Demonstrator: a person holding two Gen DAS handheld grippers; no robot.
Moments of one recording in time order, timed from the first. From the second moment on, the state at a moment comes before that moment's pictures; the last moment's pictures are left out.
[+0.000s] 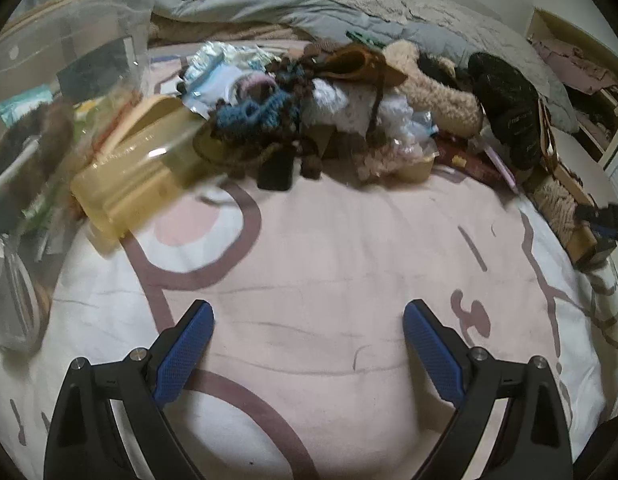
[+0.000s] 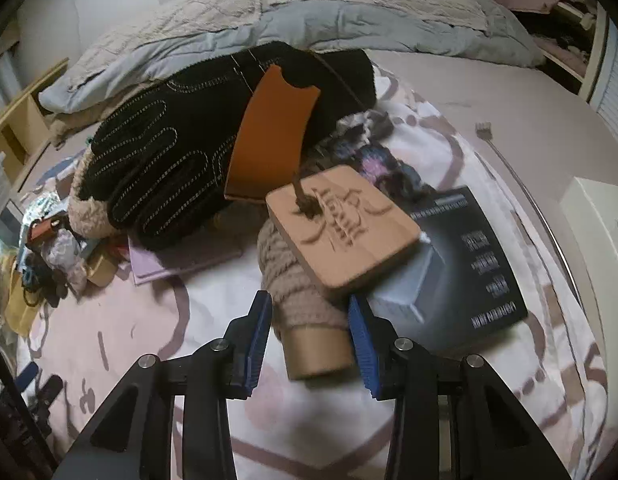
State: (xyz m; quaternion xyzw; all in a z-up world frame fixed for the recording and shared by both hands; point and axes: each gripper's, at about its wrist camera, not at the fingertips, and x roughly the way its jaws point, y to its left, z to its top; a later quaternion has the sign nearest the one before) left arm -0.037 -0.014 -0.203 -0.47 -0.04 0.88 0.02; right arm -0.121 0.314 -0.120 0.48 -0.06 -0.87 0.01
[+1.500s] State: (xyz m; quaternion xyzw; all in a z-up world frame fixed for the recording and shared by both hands) left arm -0.023 -0.019 -0.168 -0.43 -0.10 0.89 0.08; right arm -0.114 0.309 -0.116 0.46 -0.16 -0.87 0.05
